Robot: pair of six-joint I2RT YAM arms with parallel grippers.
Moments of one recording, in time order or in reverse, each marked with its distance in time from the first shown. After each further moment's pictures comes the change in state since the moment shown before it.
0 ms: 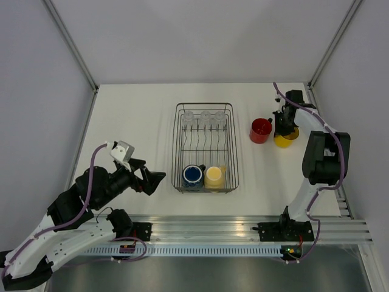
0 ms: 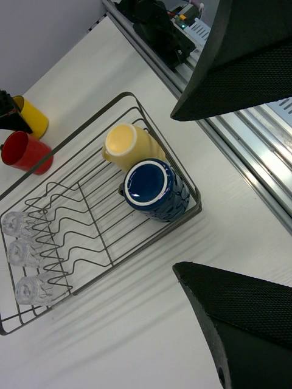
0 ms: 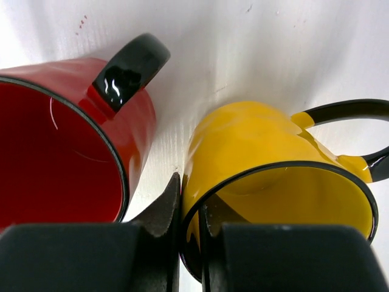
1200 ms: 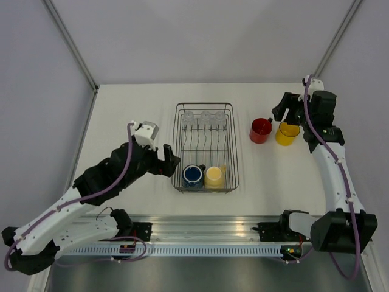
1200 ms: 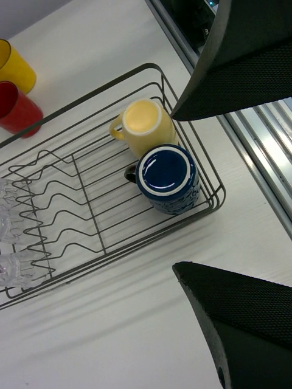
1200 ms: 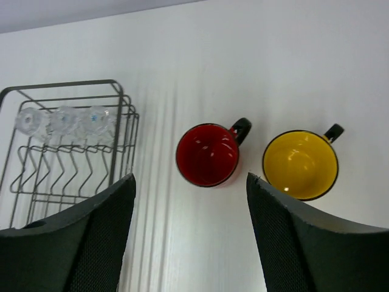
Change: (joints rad) left arm 0.000 0.304 0.110 0.021 -0.107 -0.089; right arm -0.008 -0.627 -0.196 0.239 -0.148 0.217
